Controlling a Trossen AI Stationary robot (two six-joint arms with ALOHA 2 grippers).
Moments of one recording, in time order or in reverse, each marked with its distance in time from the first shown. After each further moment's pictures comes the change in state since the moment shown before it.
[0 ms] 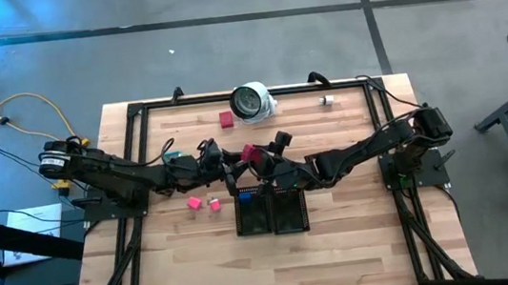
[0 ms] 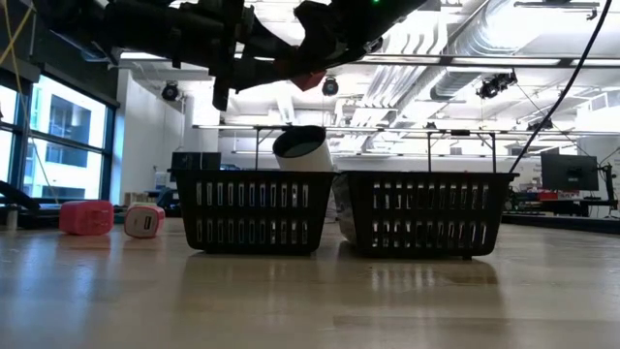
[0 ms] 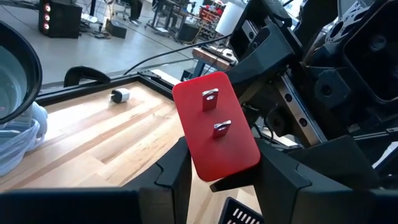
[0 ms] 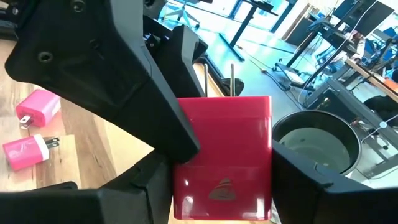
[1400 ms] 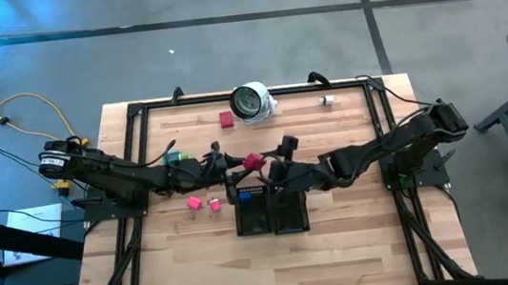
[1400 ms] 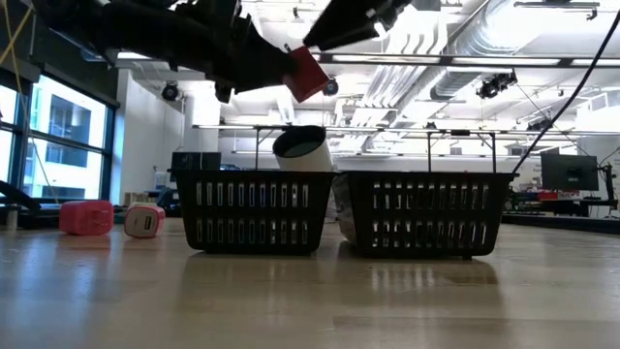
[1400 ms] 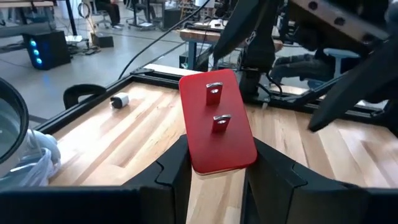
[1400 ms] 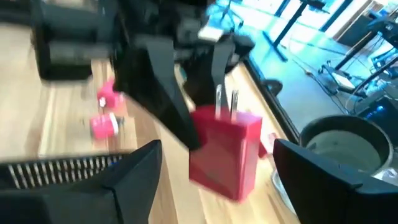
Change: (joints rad) left arm -0.034 -0.003 0.004 -0.099 0.059 0.294; right arm 0.033 -0.138 -0.001 -0.218 -0.126 0.036
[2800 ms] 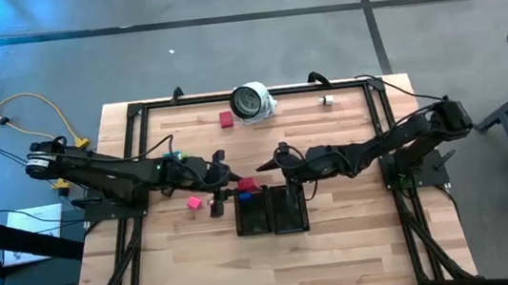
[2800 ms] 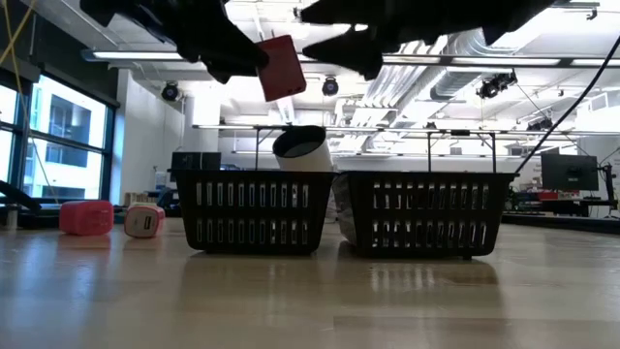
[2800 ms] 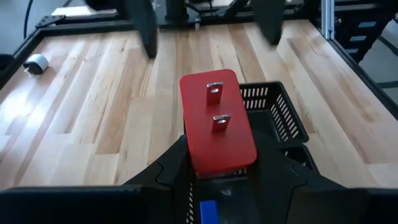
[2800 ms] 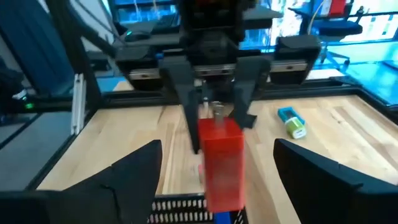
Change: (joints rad) left arm -0.019 -0.144 0.161 -0.624 0.289 0.120; right arm -0.111 -0.044 -0.366 0.700 -0.537 0.133
